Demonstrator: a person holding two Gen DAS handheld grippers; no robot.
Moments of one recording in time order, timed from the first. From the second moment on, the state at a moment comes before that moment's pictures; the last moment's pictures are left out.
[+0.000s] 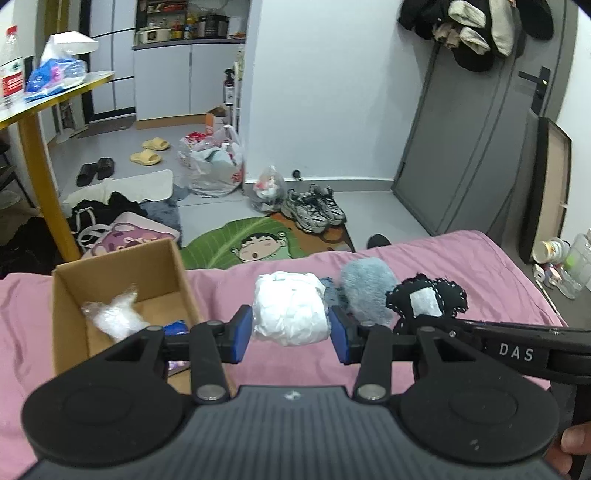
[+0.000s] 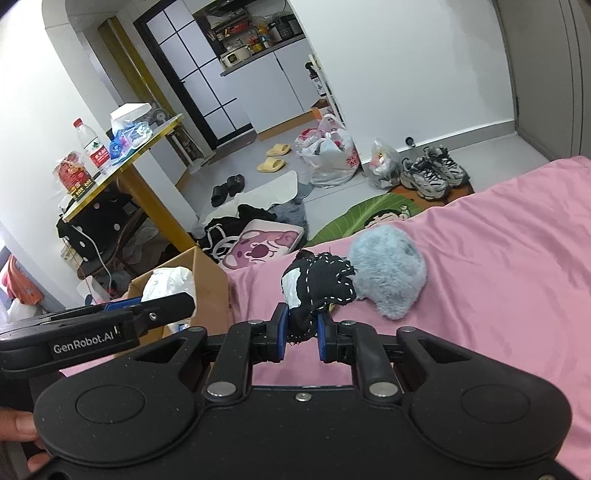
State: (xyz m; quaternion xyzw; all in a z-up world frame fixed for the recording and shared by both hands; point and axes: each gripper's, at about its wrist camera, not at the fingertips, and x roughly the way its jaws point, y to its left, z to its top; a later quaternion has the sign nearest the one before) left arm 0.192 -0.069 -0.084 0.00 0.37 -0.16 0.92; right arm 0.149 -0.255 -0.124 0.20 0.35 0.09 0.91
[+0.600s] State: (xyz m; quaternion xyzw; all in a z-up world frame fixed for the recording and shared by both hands) left arm 0.209 -0.010 -0.090 -0.02 0.36 -0.08 0.93; right arm 0.172 -0.205 -0.122 0.20 0.36 0.14 0.90
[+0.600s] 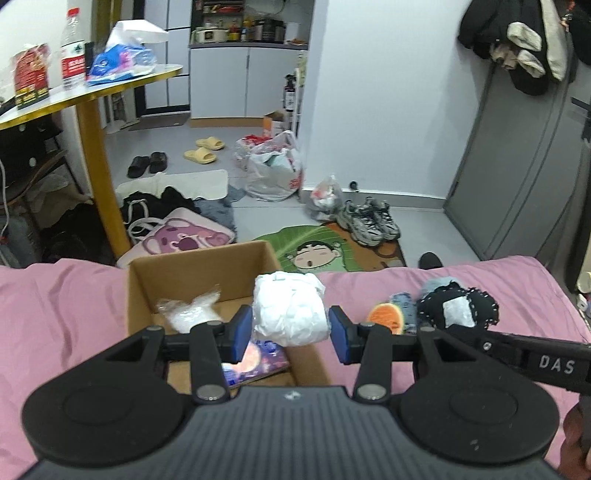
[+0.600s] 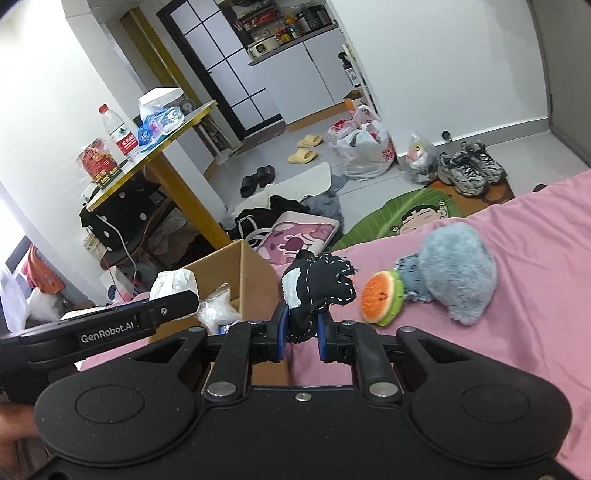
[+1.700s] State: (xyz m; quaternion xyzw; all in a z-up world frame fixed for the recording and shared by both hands) left arm 0.257 0.012 -0.159 0.08 0.46 0.02 0.88; right arm 0.187 -0.192 -0.133 0.21 0.37 0.15 0.89
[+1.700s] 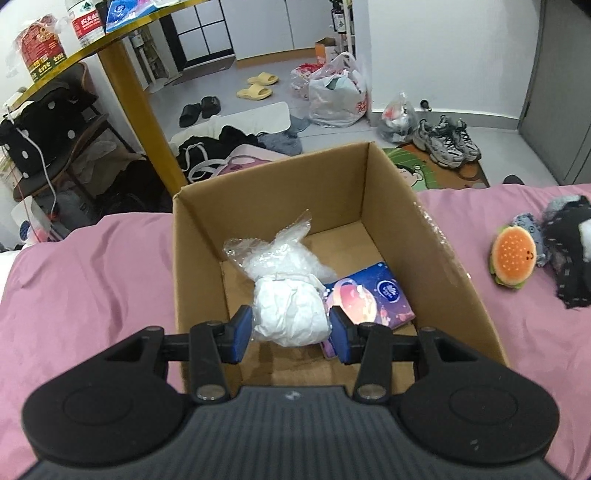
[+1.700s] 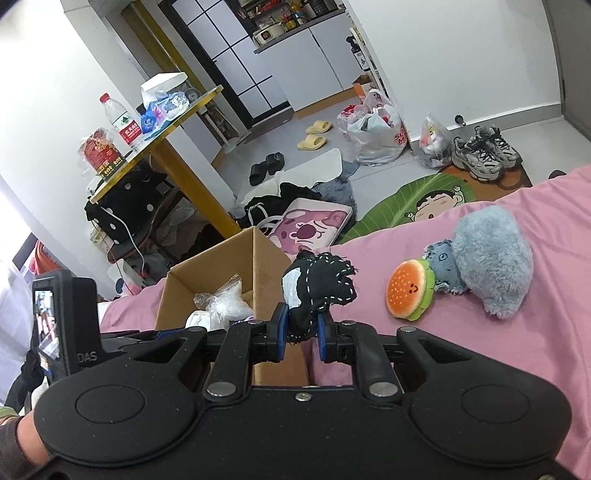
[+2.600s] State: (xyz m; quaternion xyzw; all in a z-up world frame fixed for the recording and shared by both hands) left arm 0.245 0.041 -0.112 -0.01 0.41 0.03 0.91; right arm 0.231 -0.131 -0.119 0.15 0.36 0.22 0.90
